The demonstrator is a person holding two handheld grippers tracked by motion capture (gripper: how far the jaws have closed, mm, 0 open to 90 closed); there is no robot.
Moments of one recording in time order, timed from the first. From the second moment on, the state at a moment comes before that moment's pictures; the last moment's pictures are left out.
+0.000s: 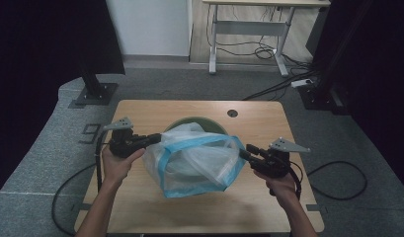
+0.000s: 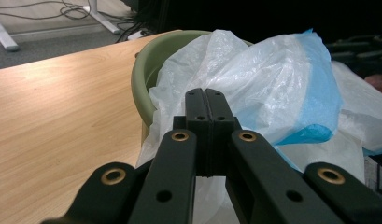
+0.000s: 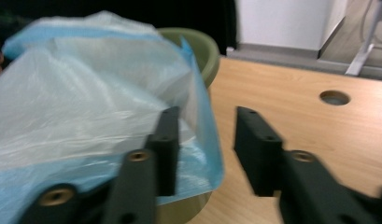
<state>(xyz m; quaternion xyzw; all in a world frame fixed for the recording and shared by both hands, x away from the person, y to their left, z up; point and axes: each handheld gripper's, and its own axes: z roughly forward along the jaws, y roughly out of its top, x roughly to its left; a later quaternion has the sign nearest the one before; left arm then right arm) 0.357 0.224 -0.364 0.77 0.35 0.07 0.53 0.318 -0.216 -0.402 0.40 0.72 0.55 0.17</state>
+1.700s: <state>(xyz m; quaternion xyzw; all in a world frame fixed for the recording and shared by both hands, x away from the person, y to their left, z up) 0.429 0.228 -0.432 0.78 0.44 0.03 0.44 0.435 -0.155 -0.465 0.44 0.76 0.44 0.19</state>
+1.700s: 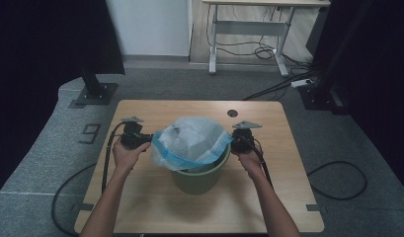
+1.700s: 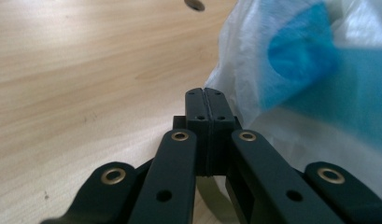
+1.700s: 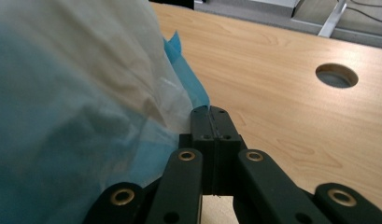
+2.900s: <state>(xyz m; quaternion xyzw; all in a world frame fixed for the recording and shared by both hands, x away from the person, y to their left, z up) 0.414 0.224 -0.433 0.78 0.43 0.02 0.44 0.300 -0.175 -0.378 0.29 0.75 0.56 0.18</state>
